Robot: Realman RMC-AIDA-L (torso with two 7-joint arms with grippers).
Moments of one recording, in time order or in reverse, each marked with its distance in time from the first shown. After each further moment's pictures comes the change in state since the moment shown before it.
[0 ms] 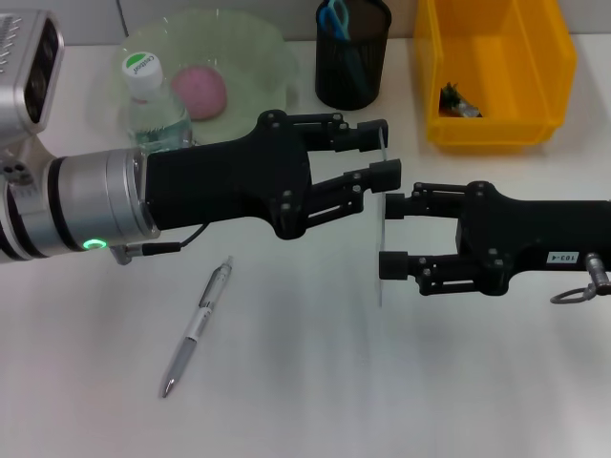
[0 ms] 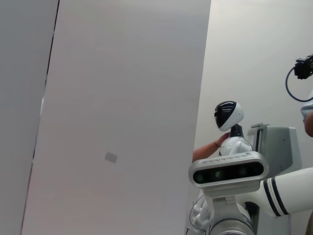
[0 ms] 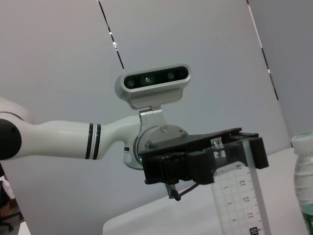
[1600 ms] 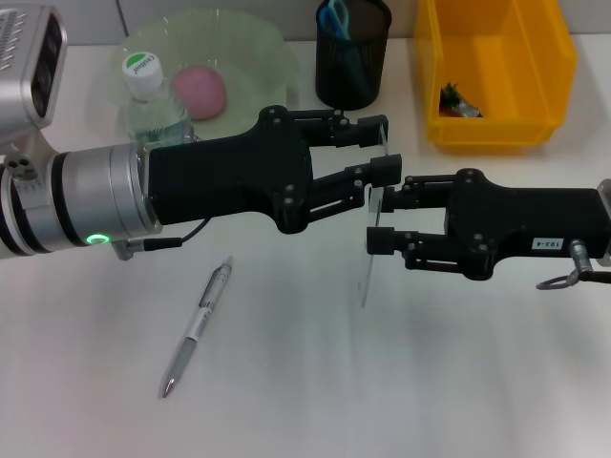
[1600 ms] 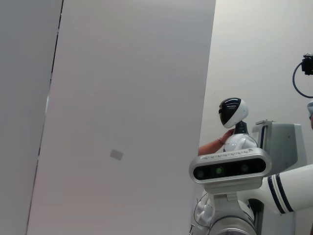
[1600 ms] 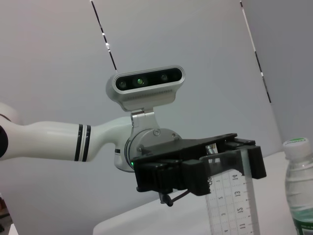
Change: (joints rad) left arm -0.008 0.002 0.000 -0.001 0.001 -0.019 0.000; right arm 0.025 0.005 0.000 0.017 0.006 0.036 -0.007
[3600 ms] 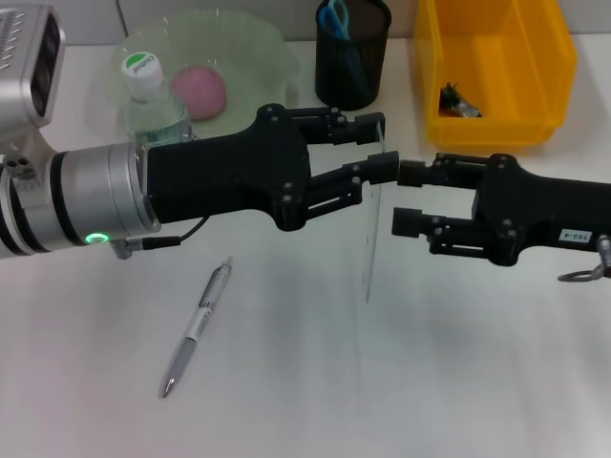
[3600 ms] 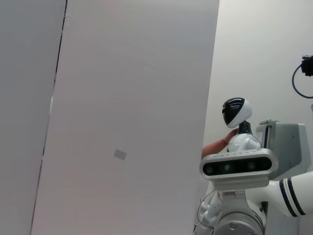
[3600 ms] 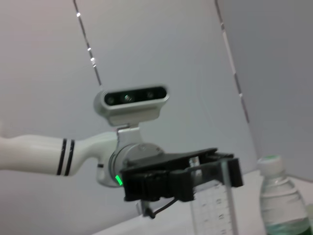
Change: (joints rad) left arm 0.002 0.000 -0.001 0.000 -0.001 -0.006 0.000; right arm -0.063 -0.003 0.012 -0.034 0.070 0.008 -0.026
